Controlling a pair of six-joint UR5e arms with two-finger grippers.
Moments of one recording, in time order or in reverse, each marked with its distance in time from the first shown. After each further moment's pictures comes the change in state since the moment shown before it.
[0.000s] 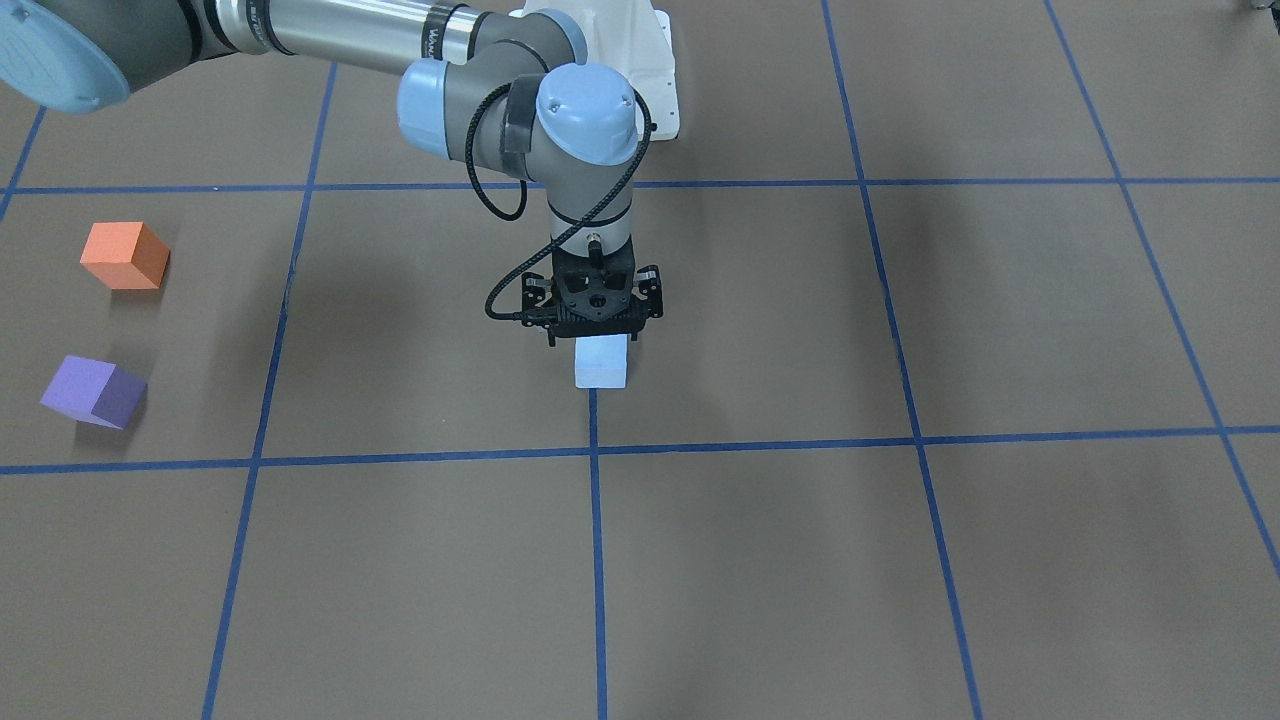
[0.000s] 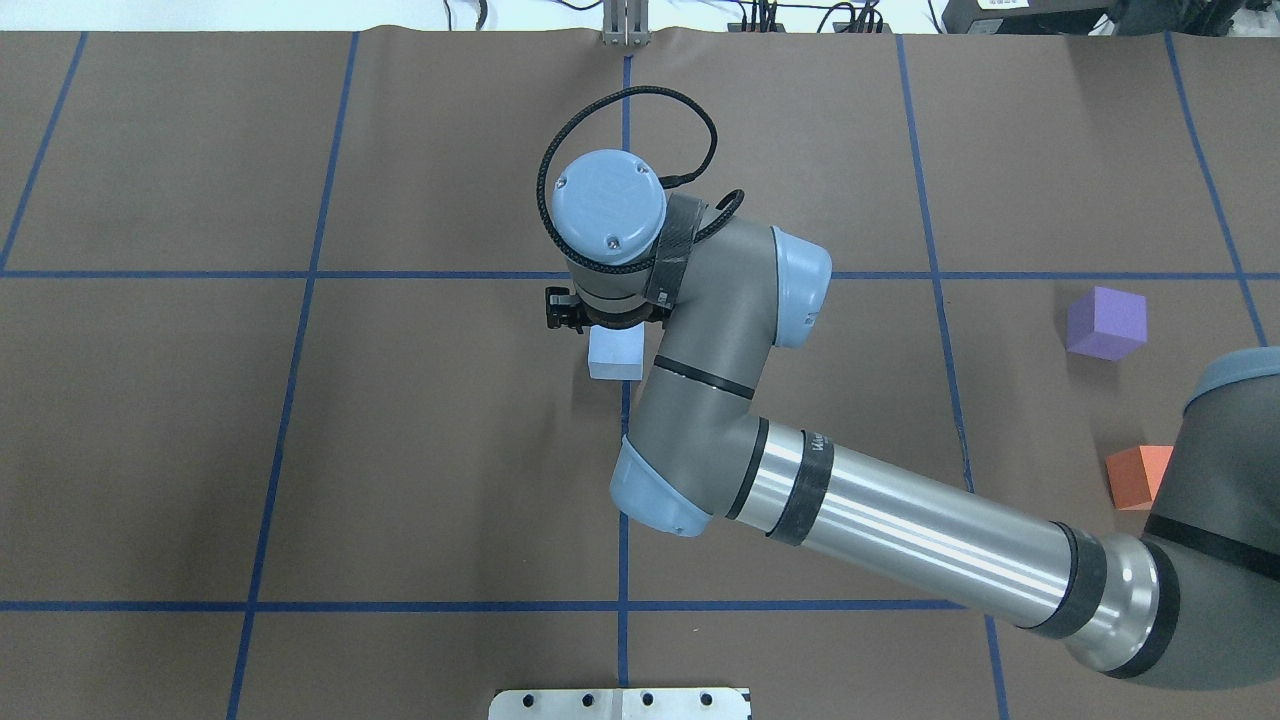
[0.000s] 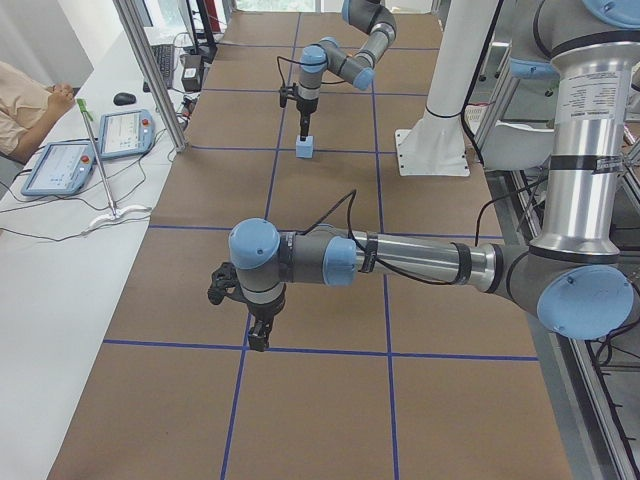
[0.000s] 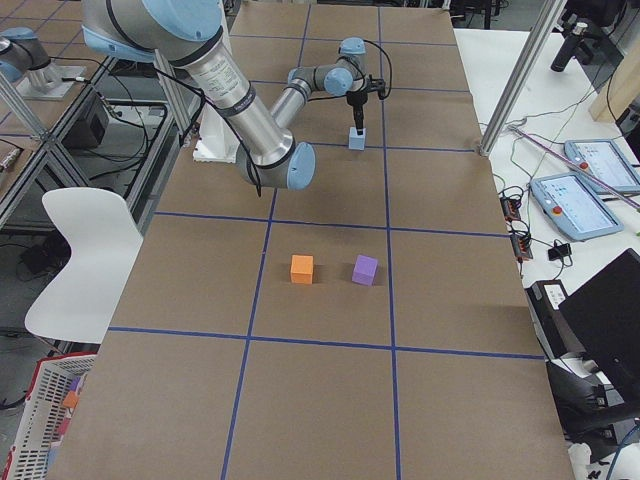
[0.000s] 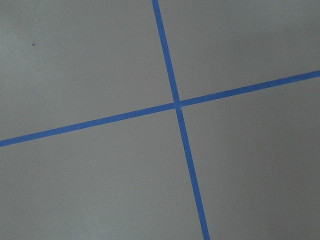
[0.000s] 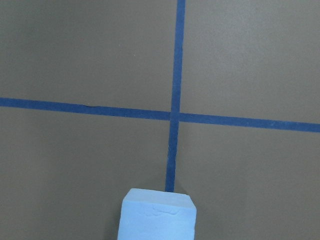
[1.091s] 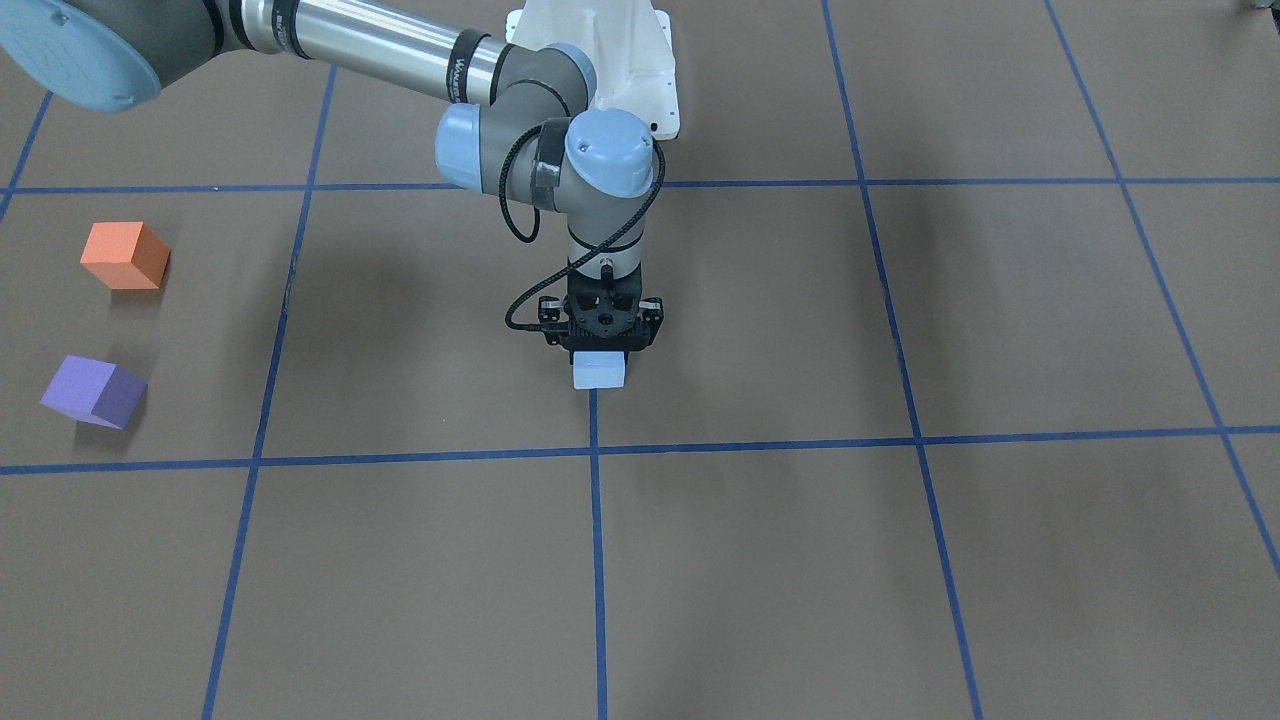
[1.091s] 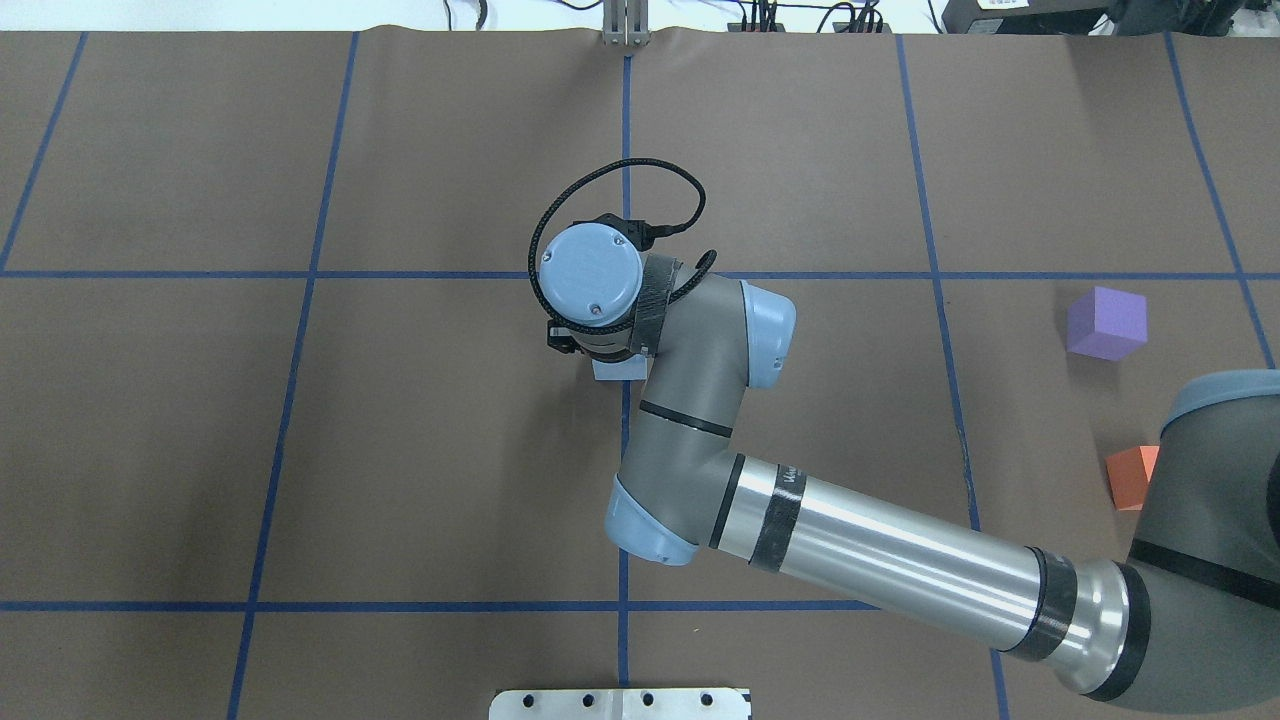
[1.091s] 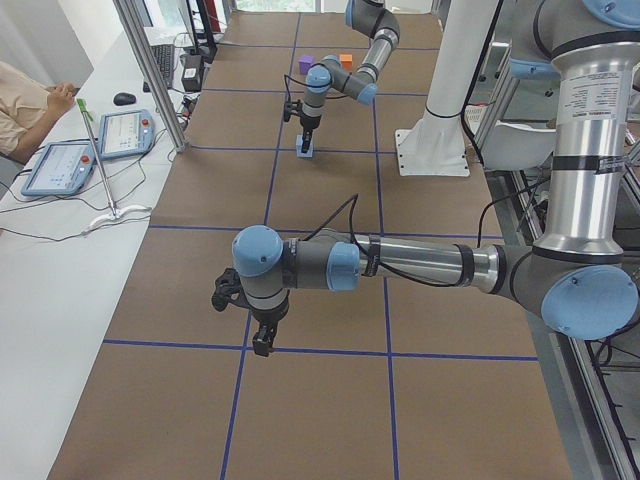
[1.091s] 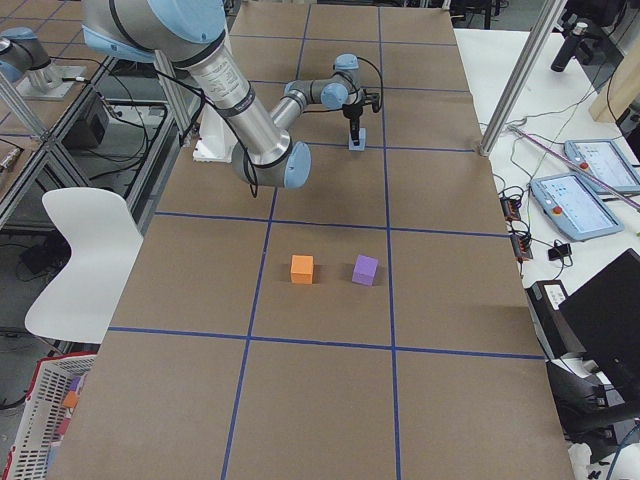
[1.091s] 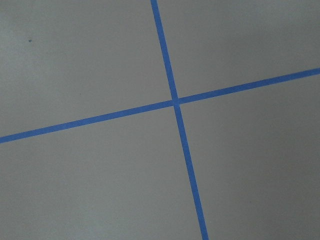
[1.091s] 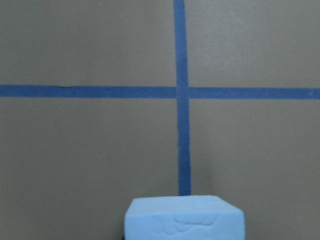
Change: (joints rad) left arm -0.001 0.019 0.008 -0.004 -0.003 -0.001; right arm -0.037 0.001 -0.096 0.076 -0.062 0.085
